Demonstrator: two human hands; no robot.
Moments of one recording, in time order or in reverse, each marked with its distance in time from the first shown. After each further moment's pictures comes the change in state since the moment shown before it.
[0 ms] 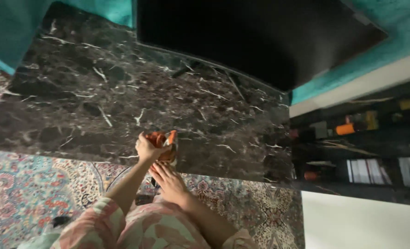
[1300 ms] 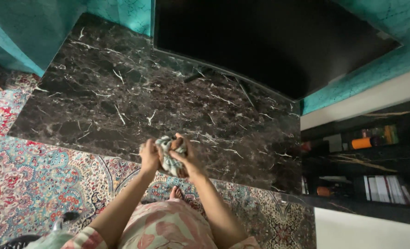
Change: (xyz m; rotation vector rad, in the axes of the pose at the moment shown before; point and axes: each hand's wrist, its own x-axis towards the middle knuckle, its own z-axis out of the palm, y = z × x) left_hand -0.050 0.037 -0.063 -0.703 -0.256 -0.343; right_hand 0.032 0.021 -0.076 1.675 0.263 0.378
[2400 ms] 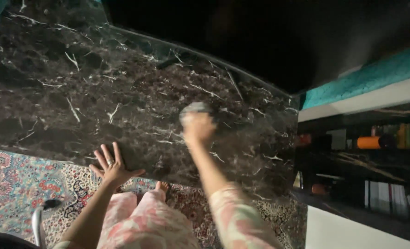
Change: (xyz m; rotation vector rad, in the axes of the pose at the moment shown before) left_hand 0.028 -0.080 0.012 1.217 0.118 0.024; right_hand 0.130 -0.026 -0.193 -1.378 0.924 0.044
